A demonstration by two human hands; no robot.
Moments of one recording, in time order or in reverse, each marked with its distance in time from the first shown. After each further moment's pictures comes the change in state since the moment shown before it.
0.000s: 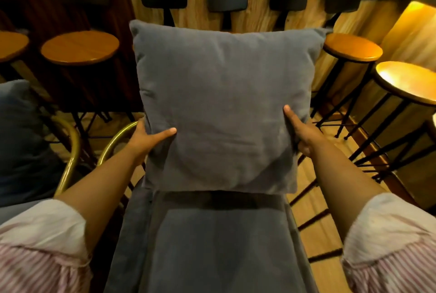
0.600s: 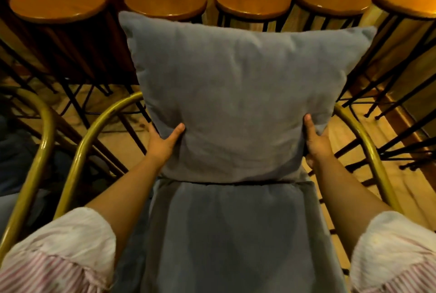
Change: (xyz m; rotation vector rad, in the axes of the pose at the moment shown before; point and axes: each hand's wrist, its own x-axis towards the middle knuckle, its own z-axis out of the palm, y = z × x) left_hand 0.075 -0.109 0.051 0.027 0.213 -0.025; right_hand 0.099 0.145 0.031 0.113 0.179 -0.039
